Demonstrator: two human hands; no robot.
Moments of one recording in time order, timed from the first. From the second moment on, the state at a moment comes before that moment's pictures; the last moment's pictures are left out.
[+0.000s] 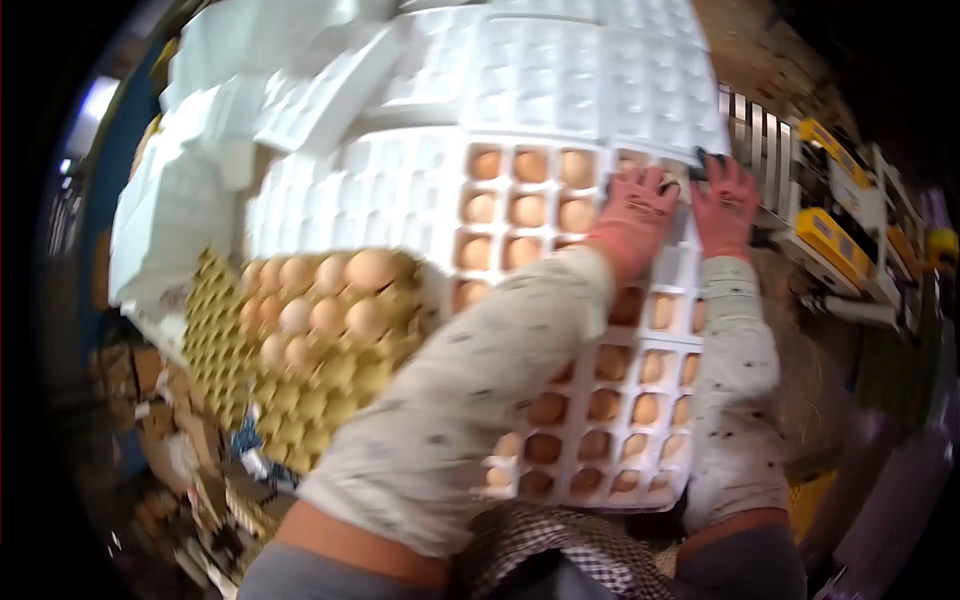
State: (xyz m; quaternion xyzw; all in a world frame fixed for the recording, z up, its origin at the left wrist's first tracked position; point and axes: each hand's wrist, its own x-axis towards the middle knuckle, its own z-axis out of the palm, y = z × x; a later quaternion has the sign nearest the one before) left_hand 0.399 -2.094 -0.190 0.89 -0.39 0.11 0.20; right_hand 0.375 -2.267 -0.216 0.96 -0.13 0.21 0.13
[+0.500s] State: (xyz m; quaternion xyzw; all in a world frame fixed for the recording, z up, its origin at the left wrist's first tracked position) left_hand 0.335 -1.617 0.002 0.93 -0.36 -0.08 0.04; right_hand 0.296 -1.908 -0.048 0.97 0.18 0.06 -0.16
